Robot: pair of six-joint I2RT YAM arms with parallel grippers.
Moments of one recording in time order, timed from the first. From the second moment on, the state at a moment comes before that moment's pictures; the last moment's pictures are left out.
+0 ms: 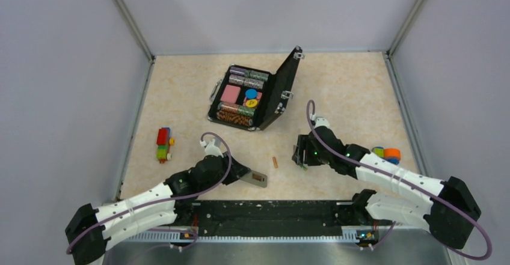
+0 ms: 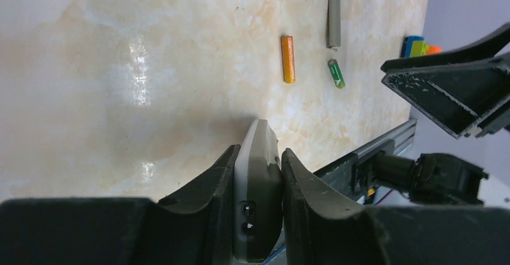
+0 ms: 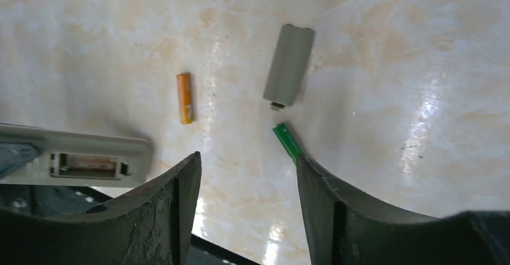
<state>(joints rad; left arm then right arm) -0.94 0.68 0.21 -0.12 -0.14 -1.23 0.80 1.02 0.57 -0.36 0.12 0.72</state>
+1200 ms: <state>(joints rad) -0.94 0.28 0.16 -0.09 -0.05 -0.71 0.80 1.30 0.64 -0.45 0.09 0.39</state>
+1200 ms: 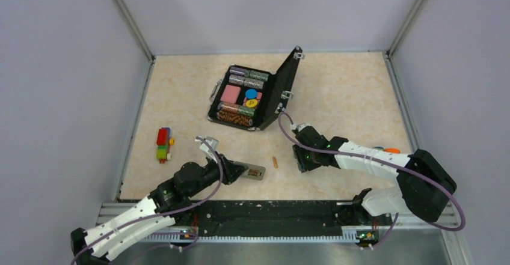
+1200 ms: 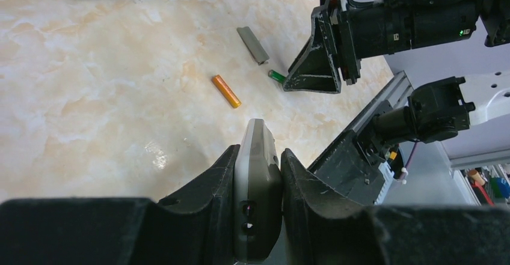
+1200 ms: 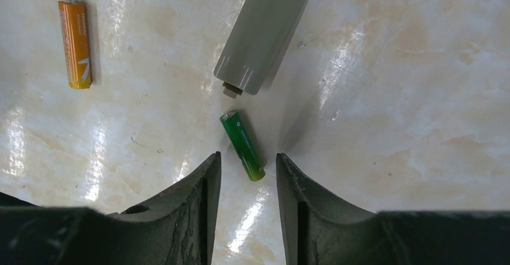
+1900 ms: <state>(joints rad) -0.94 0.32 0.15 -0.09 -0.11 -0.76 0.80 1.38 0.68 -0.43 0.09 0.39</state>
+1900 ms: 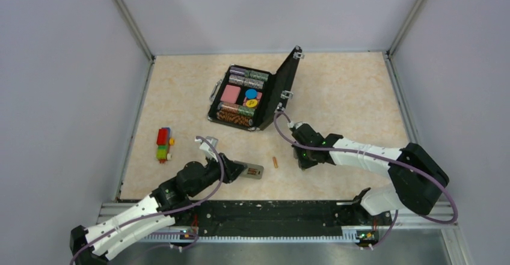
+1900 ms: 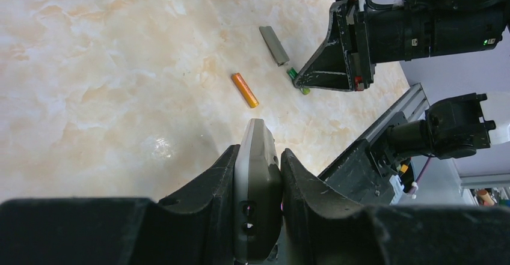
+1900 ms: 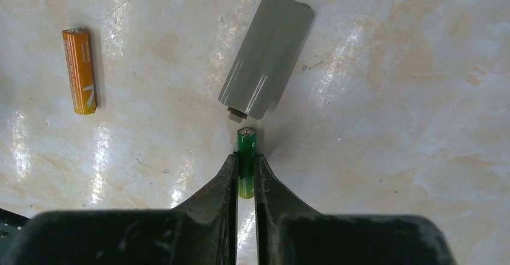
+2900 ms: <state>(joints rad) -0.94 0.40 0.13 0.03 -0.11 -0.76 0.61 1.00 0.40 -0.48 0.12 1.23</state>
